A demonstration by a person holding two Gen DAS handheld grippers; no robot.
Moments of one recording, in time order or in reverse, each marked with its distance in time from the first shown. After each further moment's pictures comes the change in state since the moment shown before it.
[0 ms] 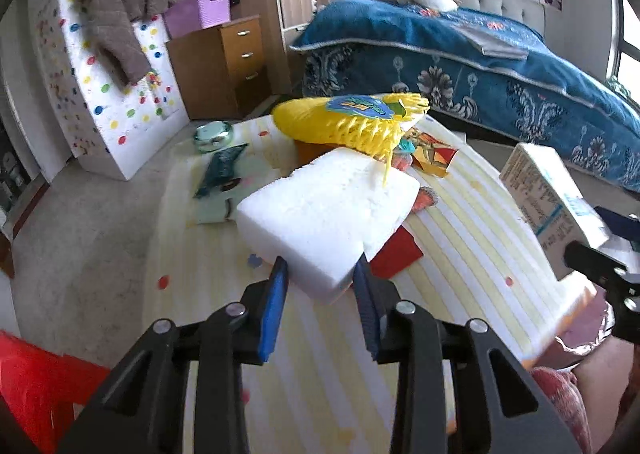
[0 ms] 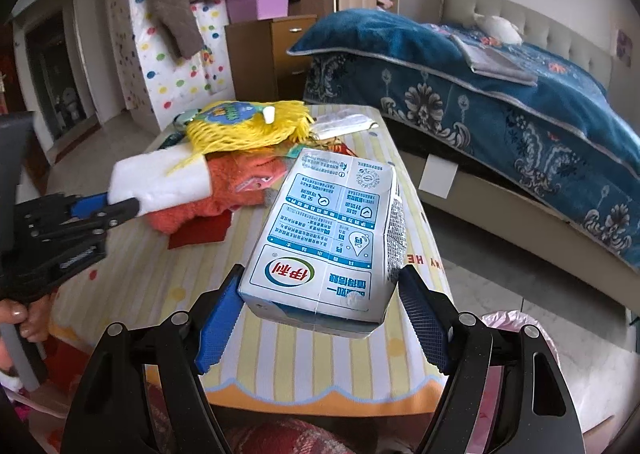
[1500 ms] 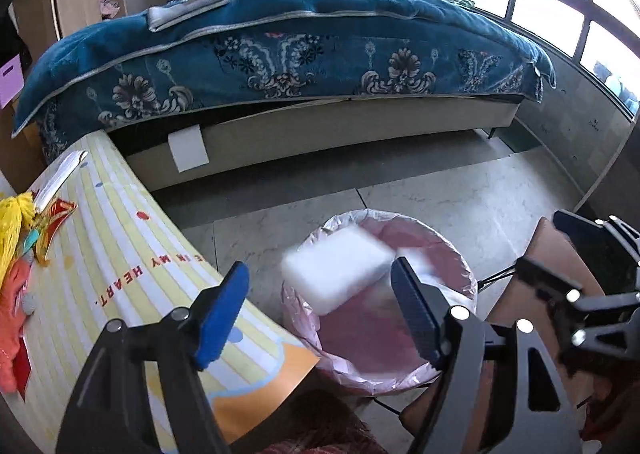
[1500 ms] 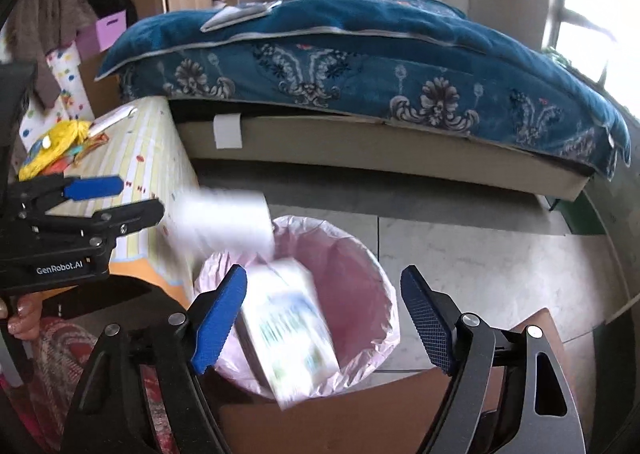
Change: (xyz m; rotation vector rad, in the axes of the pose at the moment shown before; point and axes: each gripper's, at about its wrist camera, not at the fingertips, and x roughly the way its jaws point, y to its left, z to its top) left arm 0.038 -0.336 0.011 0.391 0.076 -0.487; right arm -0.097 -0.244 -0.133 0.326 0.020 -0.390
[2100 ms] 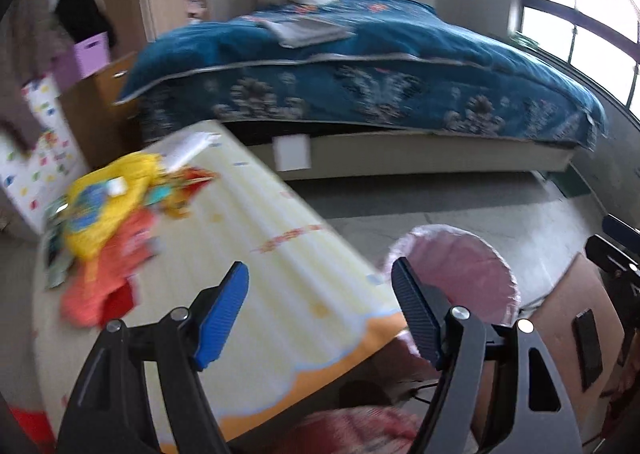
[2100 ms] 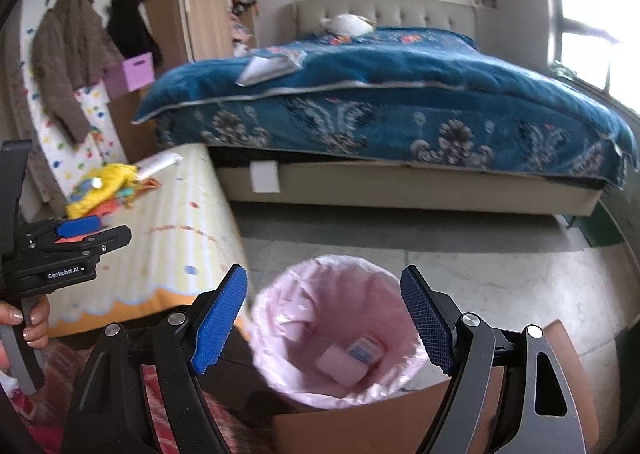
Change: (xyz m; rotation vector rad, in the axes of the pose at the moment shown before) left arm -0.105 0.075 -0.038 -0.168 -0.092 0.244; right arm -0.061 0.035 0.010 0.014 -0.139 0.159
